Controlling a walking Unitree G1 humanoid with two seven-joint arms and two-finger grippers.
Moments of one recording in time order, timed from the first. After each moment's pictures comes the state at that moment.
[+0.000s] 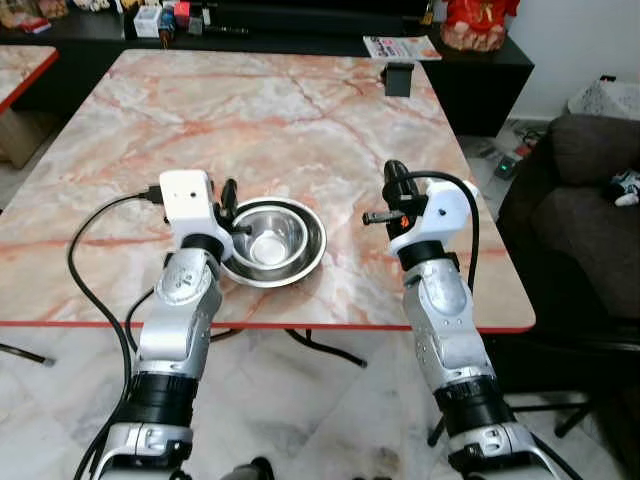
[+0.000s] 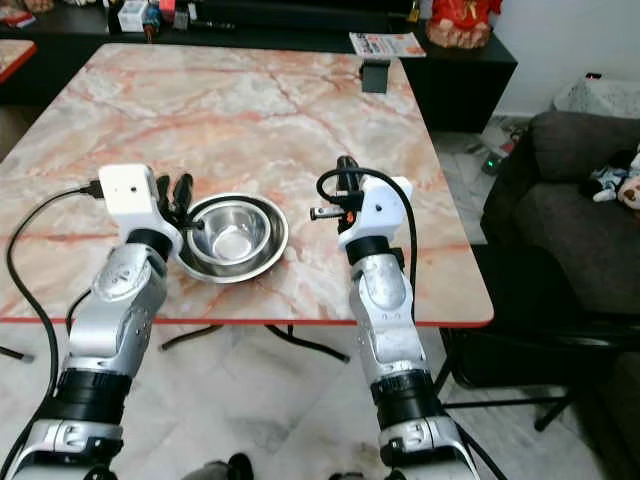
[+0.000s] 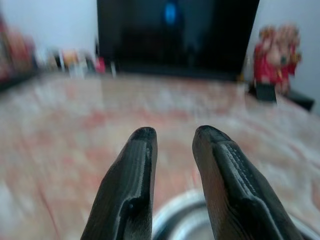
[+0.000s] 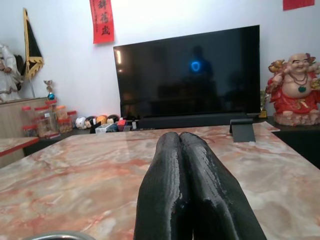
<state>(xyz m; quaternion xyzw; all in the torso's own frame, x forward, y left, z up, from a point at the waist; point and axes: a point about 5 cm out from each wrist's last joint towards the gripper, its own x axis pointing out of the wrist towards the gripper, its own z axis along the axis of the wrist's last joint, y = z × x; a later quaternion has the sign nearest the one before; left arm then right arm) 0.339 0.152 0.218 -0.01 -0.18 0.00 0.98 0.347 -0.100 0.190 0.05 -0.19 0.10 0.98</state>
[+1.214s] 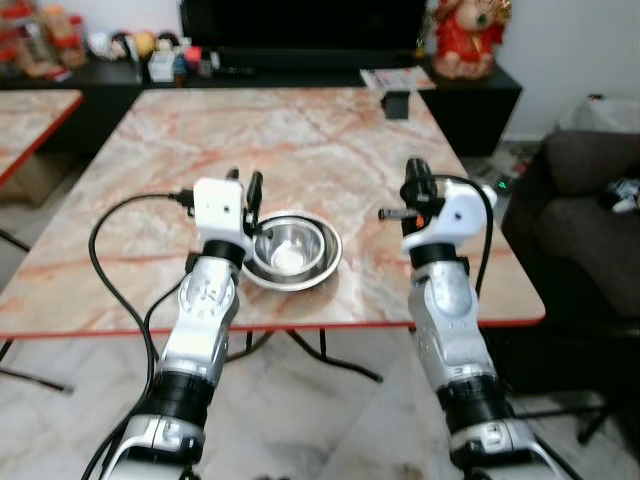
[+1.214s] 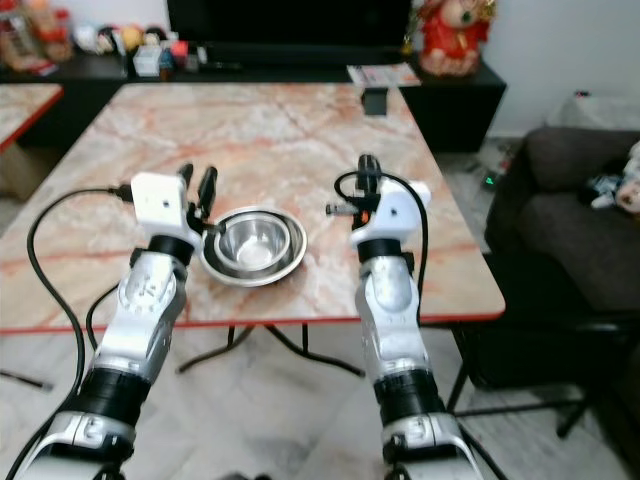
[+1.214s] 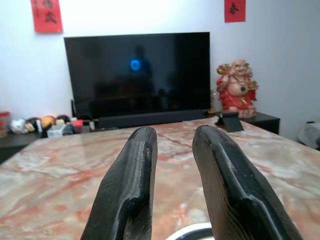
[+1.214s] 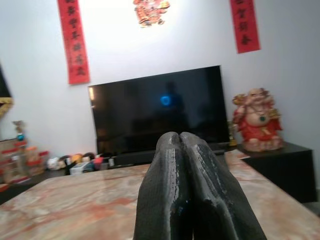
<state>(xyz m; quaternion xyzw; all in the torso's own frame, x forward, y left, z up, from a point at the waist) 0.343 0.125 0.198 0.03 -0.22 -0.06 0.97 0.348 -0.116 0.189 0.05 -0.22 0.04 0.97</state>
